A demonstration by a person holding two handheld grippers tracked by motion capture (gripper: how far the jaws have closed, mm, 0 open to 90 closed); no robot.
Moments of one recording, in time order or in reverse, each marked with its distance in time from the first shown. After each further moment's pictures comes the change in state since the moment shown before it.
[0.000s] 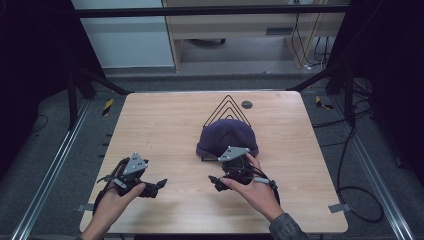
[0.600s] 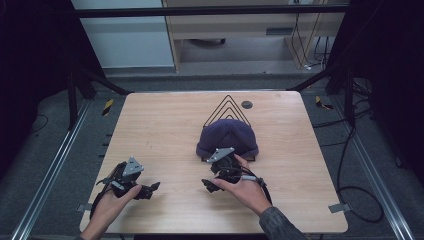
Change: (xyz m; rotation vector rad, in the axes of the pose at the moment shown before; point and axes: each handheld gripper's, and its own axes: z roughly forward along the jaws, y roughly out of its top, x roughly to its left) left arm 0.022 -0.035 0.021 0.098 0.036 -0.046; right arm 0.007 0.003 0.041 0.107 0.048 -0.019
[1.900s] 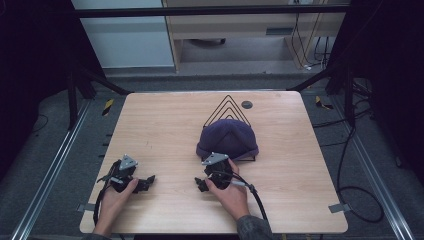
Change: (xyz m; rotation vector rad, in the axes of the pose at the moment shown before) left arm 0.035 -0.027 0.035 -0.027 0.071 -0.144; right arm 0.007 -0.015 0.049 -0.097 -0.082 0.089
